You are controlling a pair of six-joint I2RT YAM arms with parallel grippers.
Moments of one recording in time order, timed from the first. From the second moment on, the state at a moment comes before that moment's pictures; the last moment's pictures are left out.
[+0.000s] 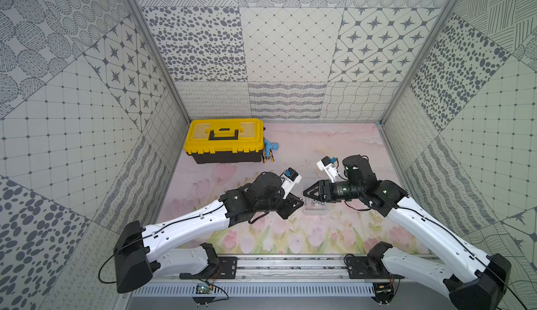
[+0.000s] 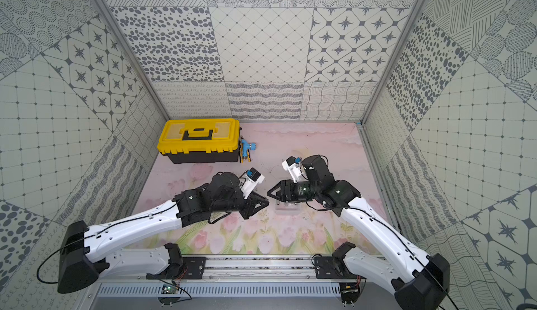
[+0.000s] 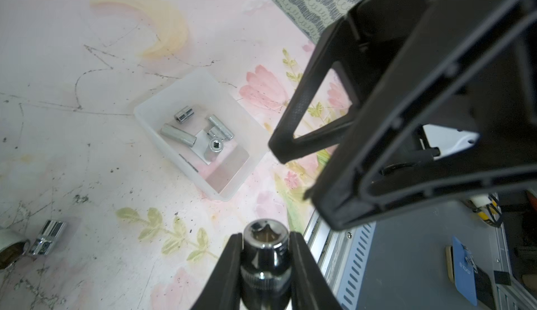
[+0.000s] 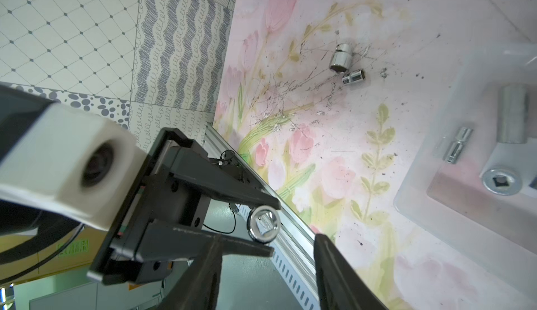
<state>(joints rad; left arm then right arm) -0.97 1.18 0.91 -0.32 0.21 -0.31 0.63 1.02 0.92 -0.61 -0.63 0.68</state>
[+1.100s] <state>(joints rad) -1.02 1.13 0.90 -0.37 0.24 -0.07 0.75 1.01 0.81 -0.48 -0.67 0.75</state>
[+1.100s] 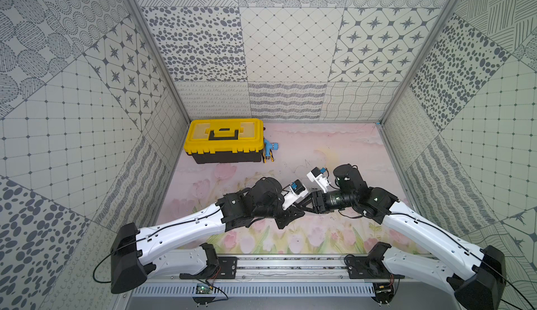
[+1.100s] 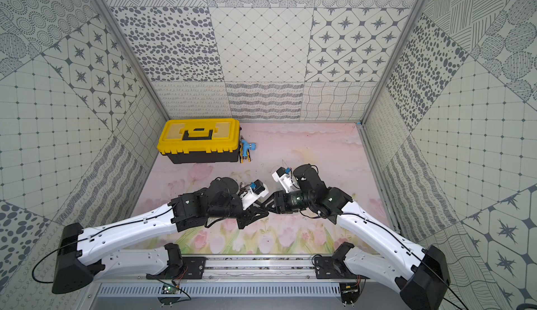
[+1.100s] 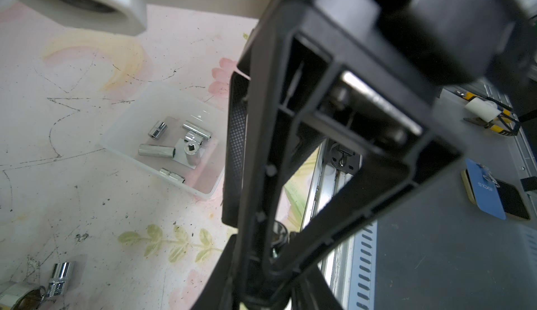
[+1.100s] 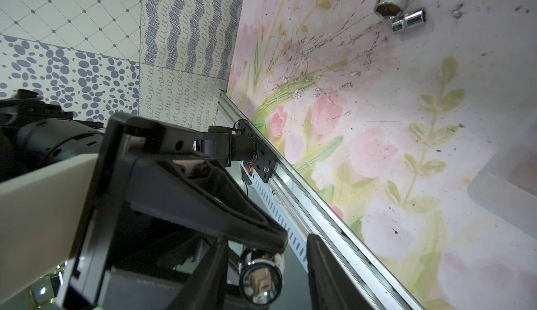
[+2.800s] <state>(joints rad) -0.86 1.13 0.84 -0.18 -0.03 -0.26 0.51 0.93 0.80 -0.62 -0.20 0.67</state>
